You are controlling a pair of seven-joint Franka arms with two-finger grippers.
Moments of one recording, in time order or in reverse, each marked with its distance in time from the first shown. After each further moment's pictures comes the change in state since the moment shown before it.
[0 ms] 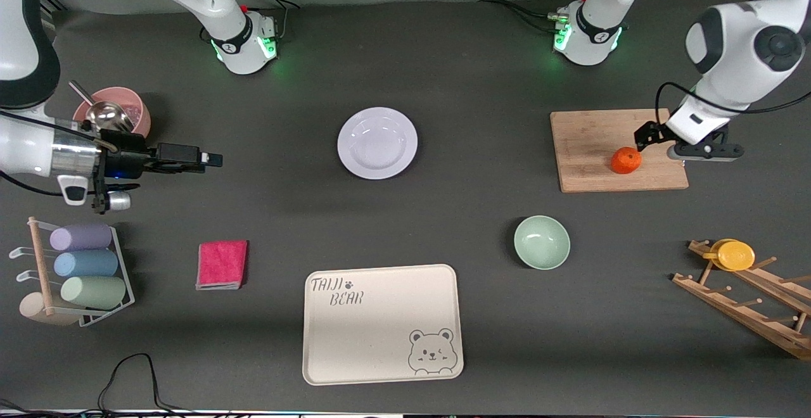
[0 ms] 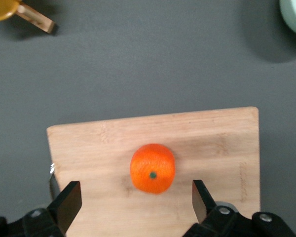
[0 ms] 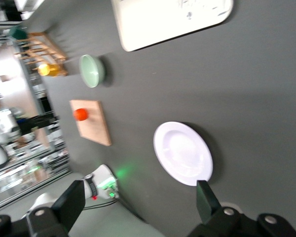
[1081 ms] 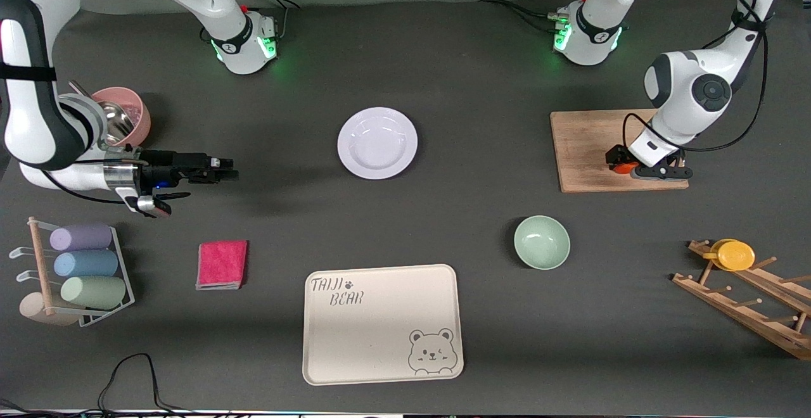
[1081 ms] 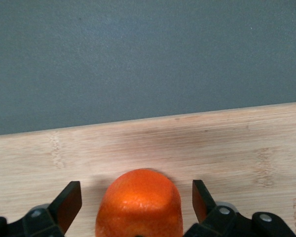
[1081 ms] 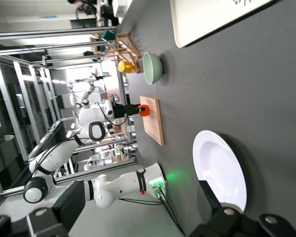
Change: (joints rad) left arm 0.000 0.275 -0.003 -0.064 0.002 0.326 0.000; right arm -0.021 0.135 -0.126 -0.303 0.406 -0.066 -0.571
